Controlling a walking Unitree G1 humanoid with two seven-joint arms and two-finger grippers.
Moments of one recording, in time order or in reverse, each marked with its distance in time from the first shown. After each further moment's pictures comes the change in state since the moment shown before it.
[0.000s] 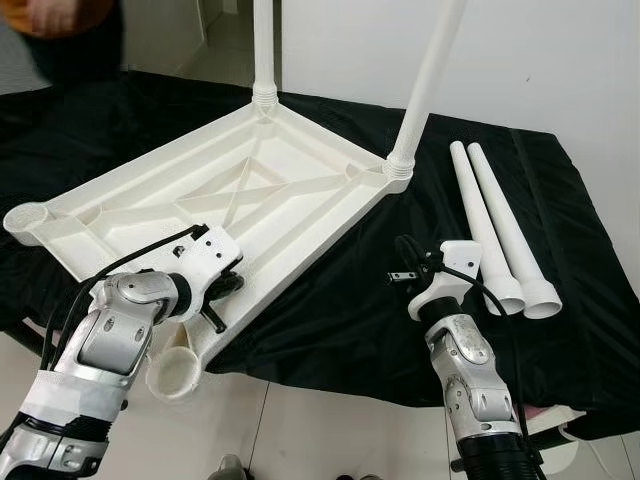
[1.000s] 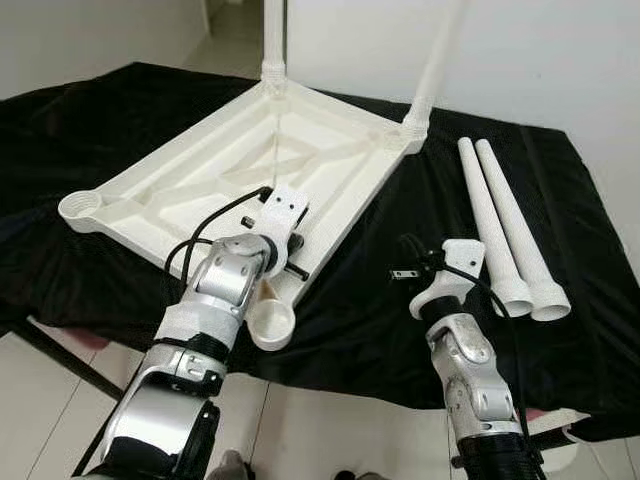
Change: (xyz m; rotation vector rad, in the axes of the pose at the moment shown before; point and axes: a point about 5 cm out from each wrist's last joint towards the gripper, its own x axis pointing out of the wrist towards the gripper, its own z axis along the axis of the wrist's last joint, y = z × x) left arm 0.081 -0.014 0.079 -0.273 -0.112 0.135; right arm 0.000 -0.001 0.002 0.001 -0.007 -0.016
